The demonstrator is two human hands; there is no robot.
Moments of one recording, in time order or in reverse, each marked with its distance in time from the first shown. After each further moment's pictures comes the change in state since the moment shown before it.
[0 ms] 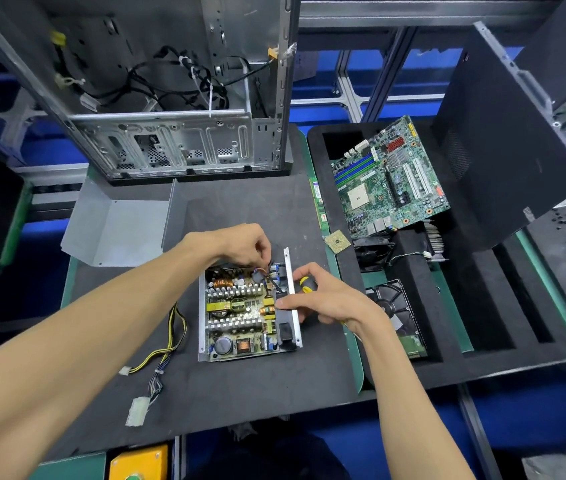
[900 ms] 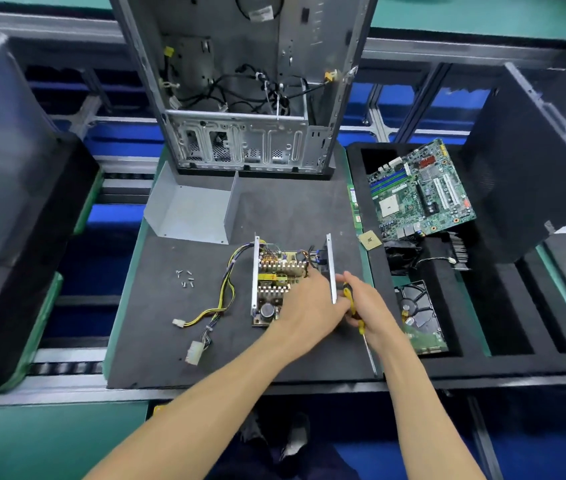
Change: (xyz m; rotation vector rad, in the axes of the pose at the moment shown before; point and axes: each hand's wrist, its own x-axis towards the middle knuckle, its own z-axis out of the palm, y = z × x) left_hand -0.095 0.103 0.130 -0.232 0.631 -0.270; right_hand -0.015 0.042 0.044 0.391 0.307 -0.079
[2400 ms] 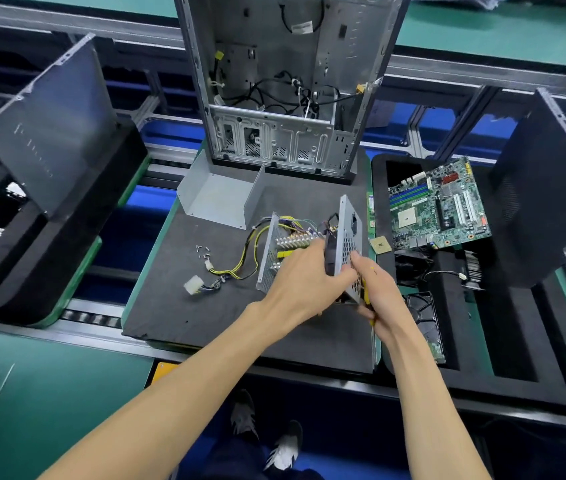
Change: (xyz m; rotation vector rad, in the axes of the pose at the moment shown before) left_hand -0.041 0.026 -0.047 -0.275 0.205 0.040; right_hand -0.035 -0.025 -0.022 0.016 -0.180 -0.294
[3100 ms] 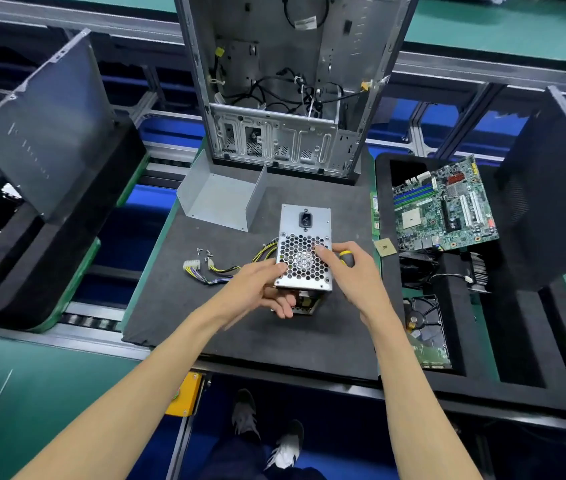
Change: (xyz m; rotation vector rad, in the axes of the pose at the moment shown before) left_hand 0.004 -0.095 -0.039 -0.849 -0.384 -0.282; right_hand 0.018 -0.020 0.044 -0.380 0.100 -0.073
